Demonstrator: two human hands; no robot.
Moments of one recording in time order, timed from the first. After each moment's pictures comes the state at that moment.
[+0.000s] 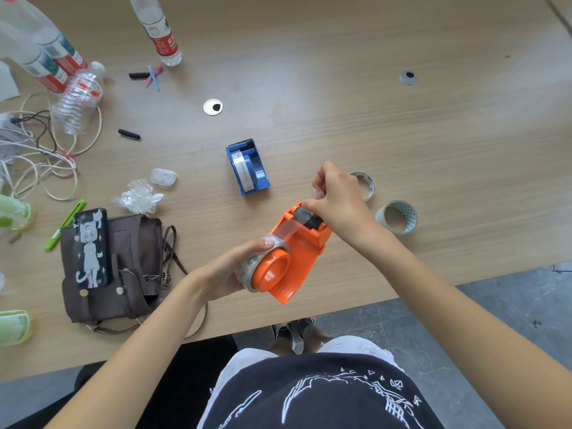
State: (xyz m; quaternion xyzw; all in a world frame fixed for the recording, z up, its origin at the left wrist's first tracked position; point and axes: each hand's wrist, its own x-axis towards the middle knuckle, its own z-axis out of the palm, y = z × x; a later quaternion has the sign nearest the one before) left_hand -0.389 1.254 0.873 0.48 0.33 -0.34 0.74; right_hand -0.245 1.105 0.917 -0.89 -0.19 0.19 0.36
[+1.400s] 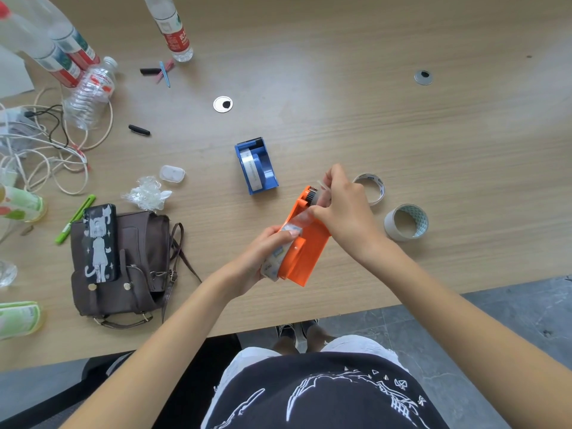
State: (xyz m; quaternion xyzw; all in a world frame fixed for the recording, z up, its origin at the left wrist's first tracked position) left_hand -0.370 1.231 0.877 0.54 0.32 -0.24 0.74; right_hand -0.256 1.107 0.920 -0.90 -0.19 0.19 0.34
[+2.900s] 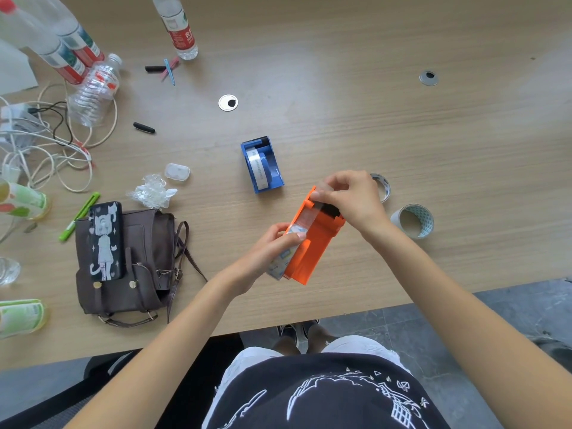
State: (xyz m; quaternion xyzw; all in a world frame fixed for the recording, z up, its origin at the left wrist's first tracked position) left_hand -0.373 1.237 0.882 0.61 0.29 -0.23 0.70; right_hand -0.239 1.116 0.910 -0.86 -0.10 0.23 0.44
